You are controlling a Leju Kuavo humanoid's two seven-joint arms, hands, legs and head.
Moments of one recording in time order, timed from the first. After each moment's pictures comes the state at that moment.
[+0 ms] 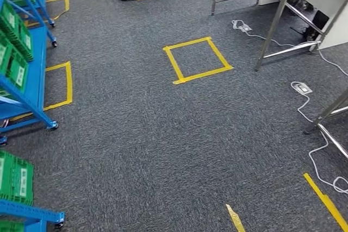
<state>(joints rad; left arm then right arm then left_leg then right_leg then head) 0.47 -0.35 0.43 -1.14 -0.83 -0.13 0.08 0.37 0.32 -0.81 -1.20 1.23 0.23 -0.03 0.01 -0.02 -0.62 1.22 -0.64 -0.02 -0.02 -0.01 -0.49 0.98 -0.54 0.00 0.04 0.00</state>
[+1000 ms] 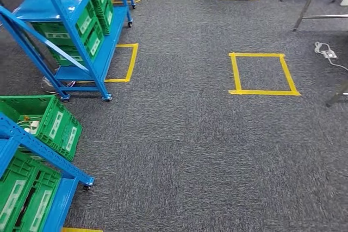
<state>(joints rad) 0.49 -0.32 0.42 -1.14 -0.78 -0.14 0.09 0.39 0.35 -0.70 -1.21 1.17 0.15 0.03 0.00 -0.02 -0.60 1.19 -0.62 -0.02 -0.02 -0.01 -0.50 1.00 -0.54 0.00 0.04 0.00</state>
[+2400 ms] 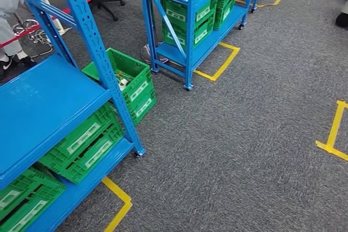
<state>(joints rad) 0.49 -0.35 0.48 -1.14 -0.86 -0.17 0.06 0.38 0.33 -0.65 -1.16 1.15 0.08 0.03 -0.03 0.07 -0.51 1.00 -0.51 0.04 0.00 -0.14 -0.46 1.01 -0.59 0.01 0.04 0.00</state>
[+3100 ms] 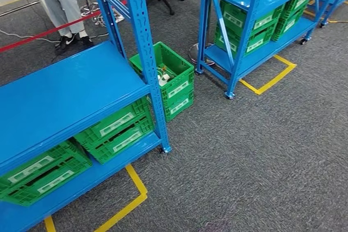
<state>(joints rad) 0.48 -0.36 0.49 -1.14 -0.85 -0.17 0.06 0.40 0.32 -0.64 -1.17 1.15 0.07 0.02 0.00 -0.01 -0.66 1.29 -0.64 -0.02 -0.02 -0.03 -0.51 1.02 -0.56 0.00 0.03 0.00</state>
